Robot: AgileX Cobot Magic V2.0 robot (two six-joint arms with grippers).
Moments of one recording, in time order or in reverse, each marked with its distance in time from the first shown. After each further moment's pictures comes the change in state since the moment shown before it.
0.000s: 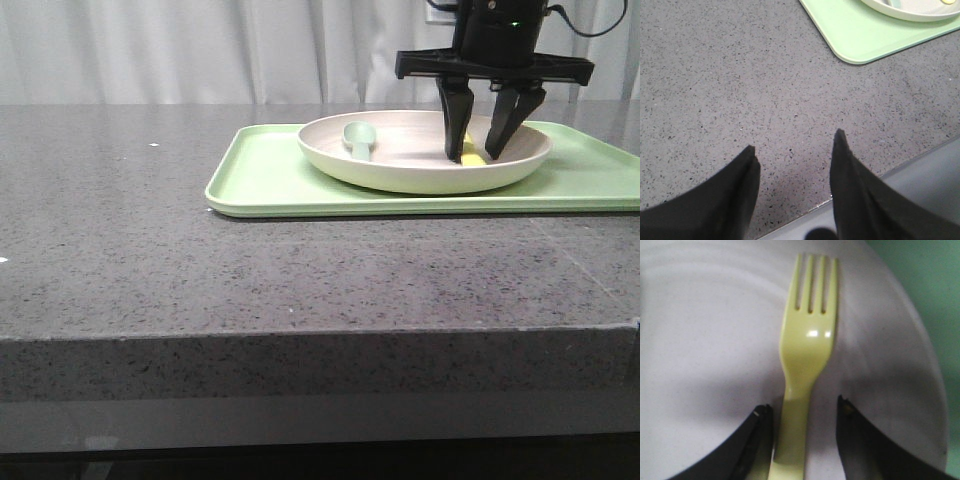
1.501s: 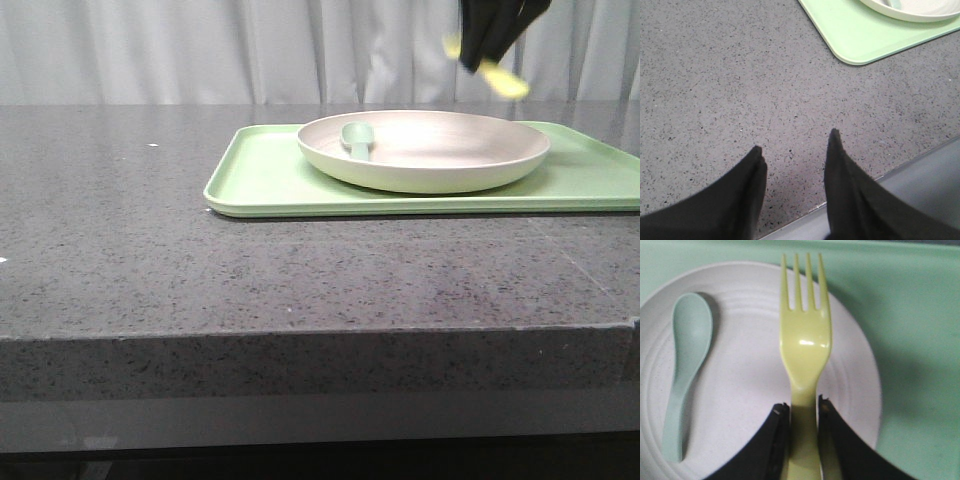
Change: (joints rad) left arm 0.000 0.000 0.000 0.006 -0.003 0.000; right arm -0.023 -0.155 -0.068 0.006 0.009 -0.123
